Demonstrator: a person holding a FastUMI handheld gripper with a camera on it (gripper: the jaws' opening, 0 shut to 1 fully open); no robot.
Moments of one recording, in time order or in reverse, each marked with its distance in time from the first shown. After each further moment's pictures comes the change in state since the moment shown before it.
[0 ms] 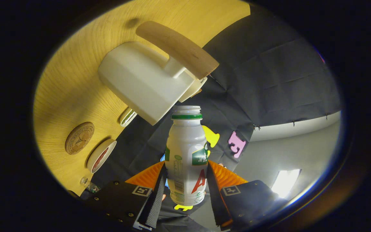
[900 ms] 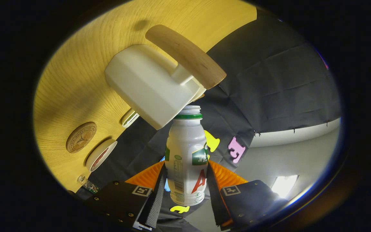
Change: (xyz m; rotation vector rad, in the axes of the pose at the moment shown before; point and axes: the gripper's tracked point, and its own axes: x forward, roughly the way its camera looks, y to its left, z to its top) arm 0.003 0.000 0.005 -0.035 -0.031 0.010
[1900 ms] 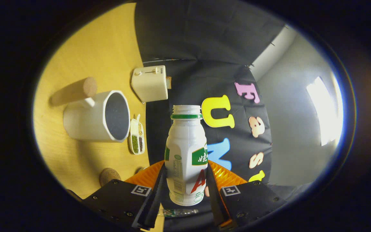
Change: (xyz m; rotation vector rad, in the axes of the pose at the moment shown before) arm 0.006 0.011 -0.032 0.935 0.145 0.152
